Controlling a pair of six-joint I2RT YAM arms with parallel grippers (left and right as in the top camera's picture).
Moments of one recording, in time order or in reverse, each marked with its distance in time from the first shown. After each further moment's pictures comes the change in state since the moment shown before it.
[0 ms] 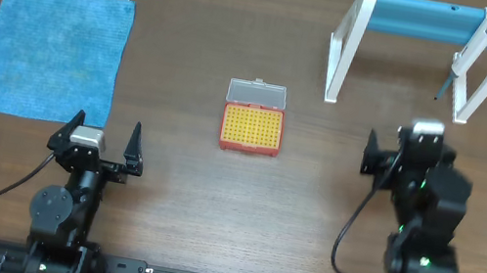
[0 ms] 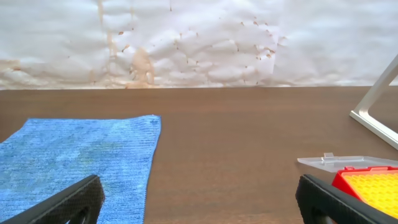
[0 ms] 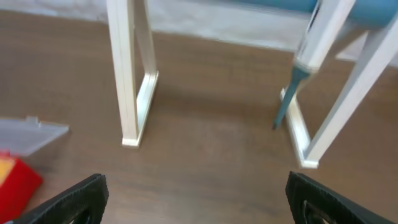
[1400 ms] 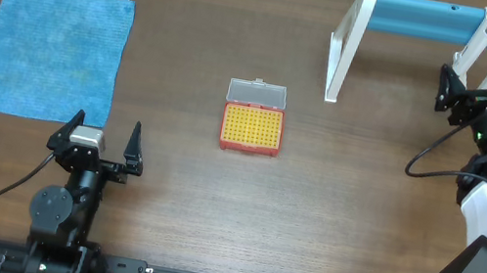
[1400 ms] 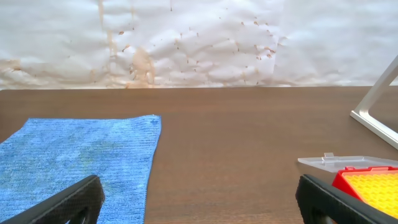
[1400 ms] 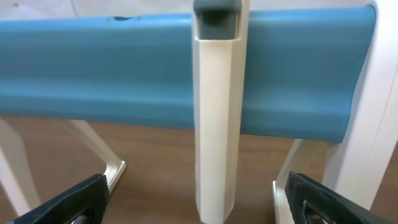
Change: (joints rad) left arm 0.000 0.000 0.000 0.000 -0.001 0.000; right arm -0.430 0.777 0.268 0.710 -0.603 0.082
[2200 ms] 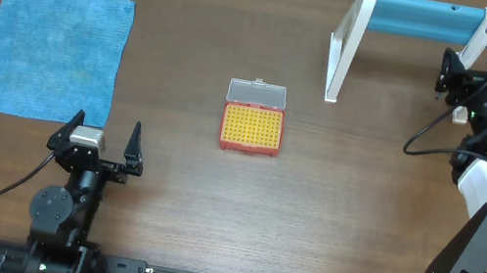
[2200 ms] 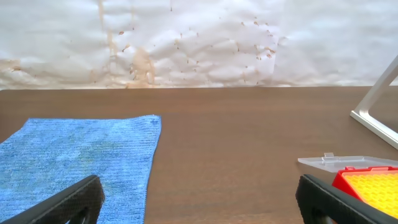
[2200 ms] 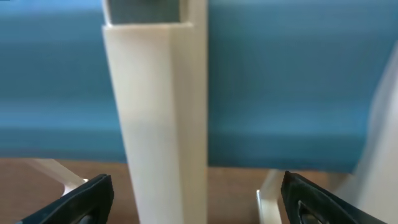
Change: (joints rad) left arm 0.000 0.000 0.000 0.000 0.000 0.000; right arm 0.072 0.142 0.098 0.048 0.170 0.023
